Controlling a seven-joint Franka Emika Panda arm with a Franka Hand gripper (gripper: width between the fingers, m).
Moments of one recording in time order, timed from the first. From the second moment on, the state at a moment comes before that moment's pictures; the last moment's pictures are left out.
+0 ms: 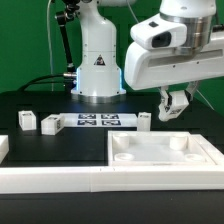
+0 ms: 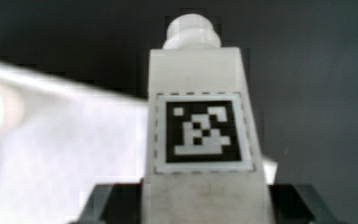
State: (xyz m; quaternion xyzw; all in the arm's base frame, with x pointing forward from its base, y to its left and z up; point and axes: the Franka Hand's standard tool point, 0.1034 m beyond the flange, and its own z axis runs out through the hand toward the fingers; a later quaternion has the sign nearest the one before) arm 0.512 0.113 0.092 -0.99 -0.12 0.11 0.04
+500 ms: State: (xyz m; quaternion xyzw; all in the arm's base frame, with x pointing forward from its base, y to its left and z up) arm 0.542 0.103 0.099 -0.99 -0.13 -0.06 0.04
